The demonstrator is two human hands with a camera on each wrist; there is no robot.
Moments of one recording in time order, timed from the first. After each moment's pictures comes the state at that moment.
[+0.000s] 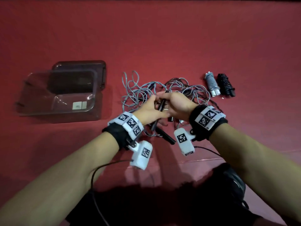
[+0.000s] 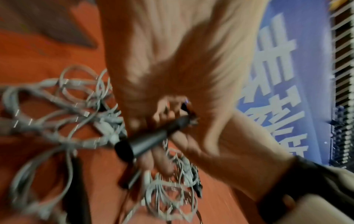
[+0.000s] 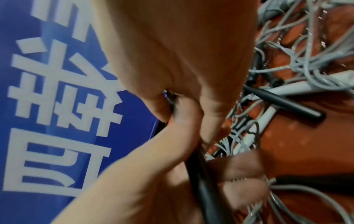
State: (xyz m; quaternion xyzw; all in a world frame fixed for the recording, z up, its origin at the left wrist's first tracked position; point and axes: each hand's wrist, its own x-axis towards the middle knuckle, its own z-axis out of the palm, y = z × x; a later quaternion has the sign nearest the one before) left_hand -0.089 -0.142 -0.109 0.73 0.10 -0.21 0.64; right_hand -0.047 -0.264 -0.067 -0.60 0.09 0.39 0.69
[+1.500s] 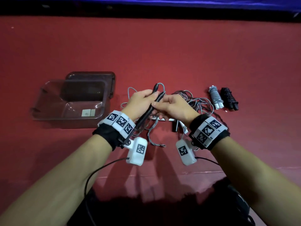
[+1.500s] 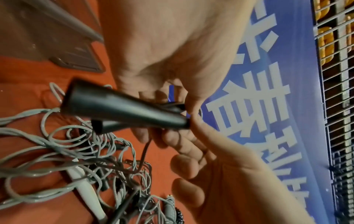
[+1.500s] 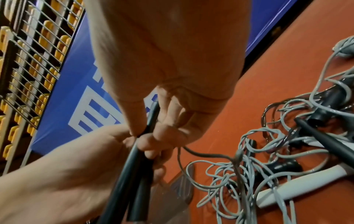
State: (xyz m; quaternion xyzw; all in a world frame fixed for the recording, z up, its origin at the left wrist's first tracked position) left_hand -0.083 -0.094 -0.054 0.75 0.14 -0.06 0.64; right_hand -0.055 -0.252 -0.031 -0.76 -0.13 0.30 0.56
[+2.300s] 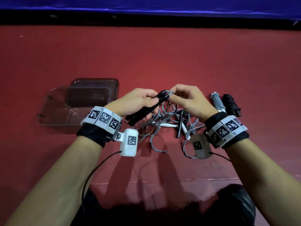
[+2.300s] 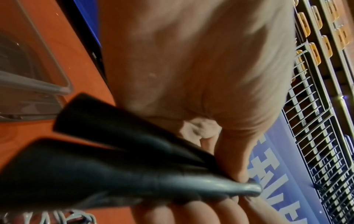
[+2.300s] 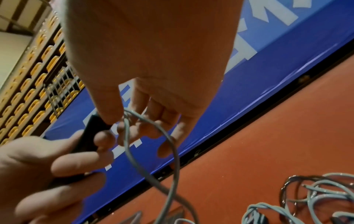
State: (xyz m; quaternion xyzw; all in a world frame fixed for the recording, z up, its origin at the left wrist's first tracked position) left_hand -0.093 -0.063 0.015 0.74 -0.01 -0.21 0.64; right_hand -0.029 -0.278 -0.001 -0.79 -0.26 0.15 0.53
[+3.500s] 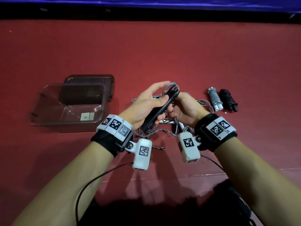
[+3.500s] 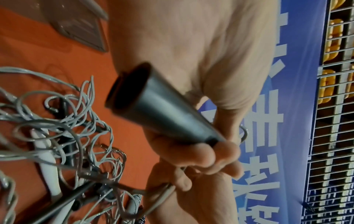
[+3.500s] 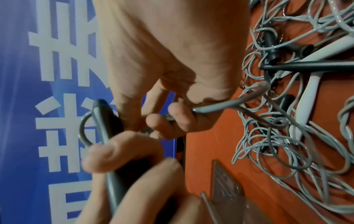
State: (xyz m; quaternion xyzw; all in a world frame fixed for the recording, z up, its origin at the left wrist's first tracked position) left_hand -0.100 -0.110 -0.014 0.57 0.00 -0.17 0.80; right_hand -0.041 -0.262 -0.022 -0.56 -0.01 0.35 0.75
